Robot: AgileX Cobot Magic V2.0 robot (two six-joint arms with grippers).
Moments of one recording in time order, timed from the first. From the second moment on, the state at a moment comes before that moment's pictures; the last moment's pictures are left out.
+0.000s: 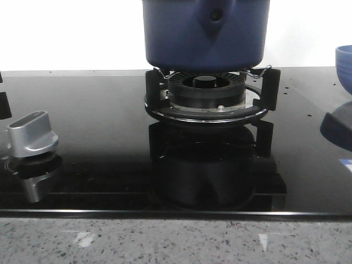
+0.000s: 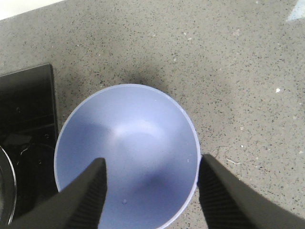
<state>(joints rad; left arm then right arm) -0.43 1.79 -1.51 -1.50 0.80 1.71 -0.39 1.41 -1.51 0.27 1.11 -0.15</state>
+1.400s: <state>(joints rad) -0.38 1.79 -1.55 -1.65 0.98 1.67 -0.39 1.41 -1.51 0.29 1.11 -0.15</state>
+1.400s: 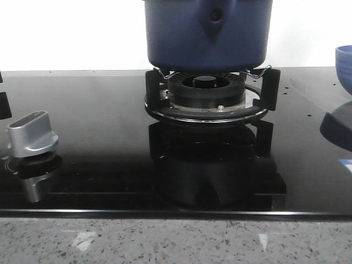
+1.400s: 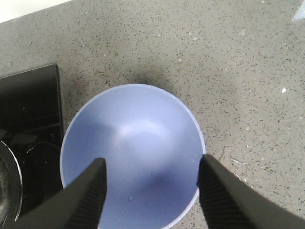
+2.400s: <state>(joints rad) 0.16 1.39 -1.60 -1.47 0.93 1.37 -0.11 1.20 -1.30 1.07 0.66 -0.84</state>
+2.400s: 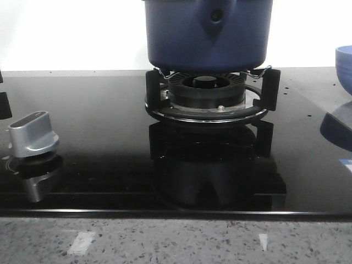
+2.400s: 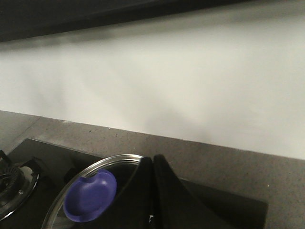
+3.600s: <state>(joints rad) -0.01 0.41 -0.36 -1.79 0.33 1.88 0.00 0.35 -0.34 1.10 0.25 -1.05</state>
